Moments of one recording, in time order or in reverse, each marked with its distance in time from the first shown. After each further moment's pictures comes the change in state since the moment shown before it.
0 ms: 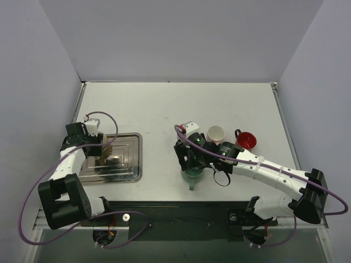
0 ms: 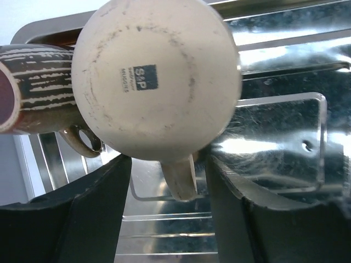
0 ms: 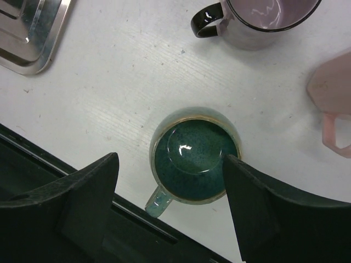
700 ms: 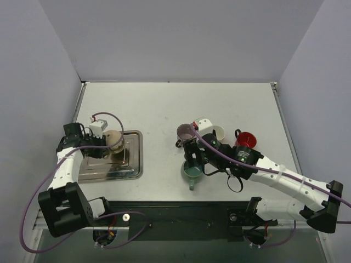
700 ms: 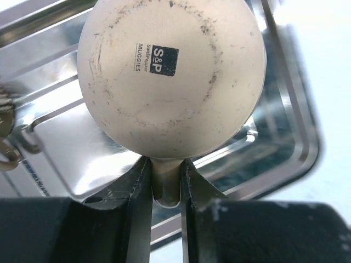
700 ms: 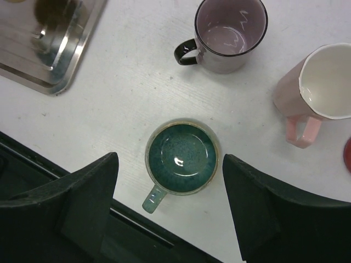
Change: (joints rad) left arm 0.014 -0.030 0.018 -0.145 0.291 0.126; right arm 0.022 -0.133 0.026 -0.050 0.119 0.005
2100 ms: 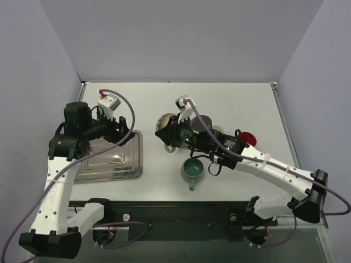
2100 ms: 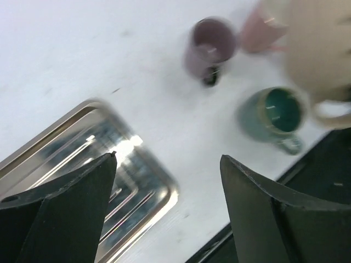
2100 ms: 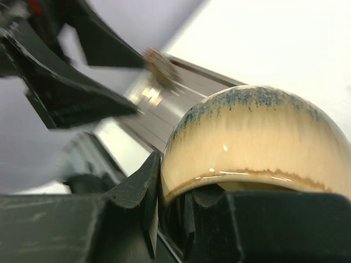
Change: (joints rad) left arm -0.405 -0.221 0.516 -0.300 0.270 -0.375; right arm -0.016 0.146 0.106 0.673 -0.326 0.120
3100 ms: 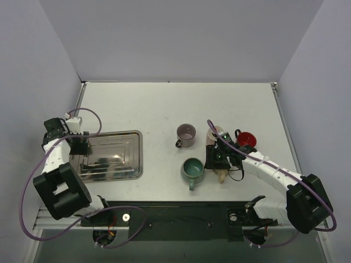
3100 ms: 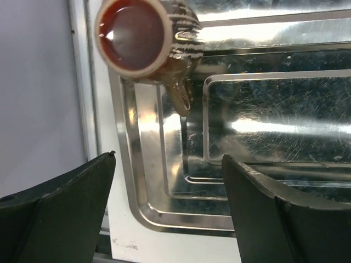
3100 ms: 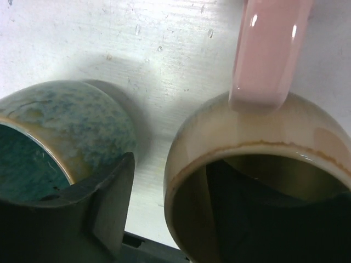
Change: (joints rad) left arm 0.603 0.355 -0.337 0.265 -0.589 0.392; right arm -0.476 -0.064 -0.531 -0.468 -0.094 -0.079
